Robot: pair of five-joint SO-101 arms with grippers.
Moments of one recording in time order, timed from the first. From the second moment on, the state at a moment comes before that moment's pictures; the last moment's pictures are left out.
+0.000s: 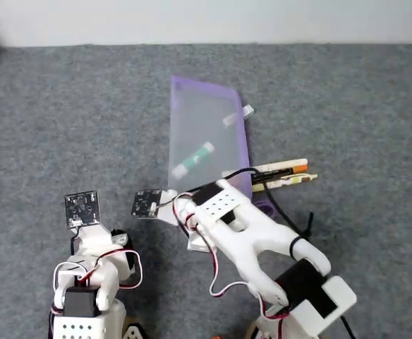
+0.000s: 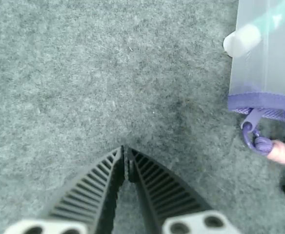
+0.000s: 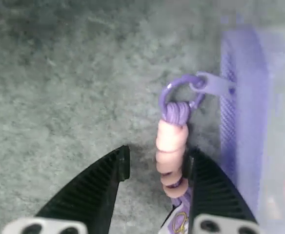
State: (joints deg) left arm -2.9 -103.3 97.1 71.2 17.0; right arm -39.8 2.0 35.0 58.0 43.9
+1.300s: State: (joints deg) left arm -2.9 -103.3 97.1 71.2 17.0; right arm -38.2 -25.6 33.1 69.9 36.3
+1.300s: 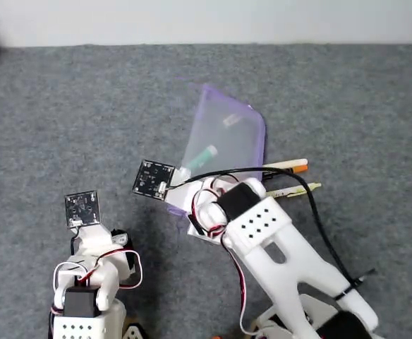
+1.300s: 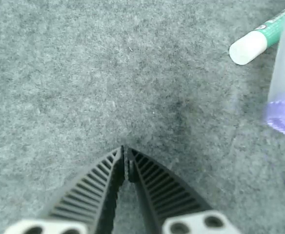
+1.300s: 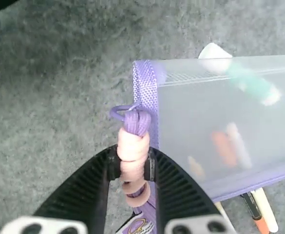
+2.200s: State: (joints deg) left arm -2.9 -103.3 97.1 71.2 17.0; right arm -36.9 -29.7 33.1 85.5 35.1
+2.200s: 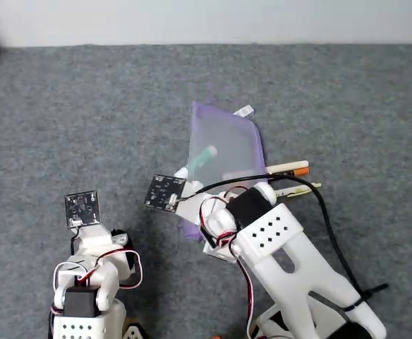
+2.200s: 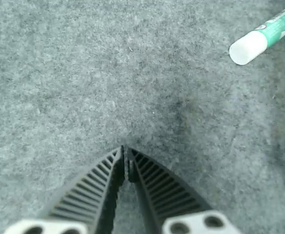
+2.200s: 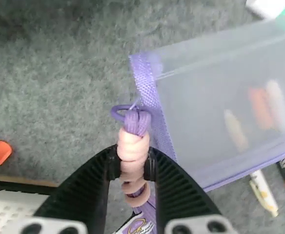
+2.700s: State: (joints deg) left arm -2.9 -103.3 97.1 62.8 7.7; right arm -33.9 -36.3 33.2 85.7 33.7
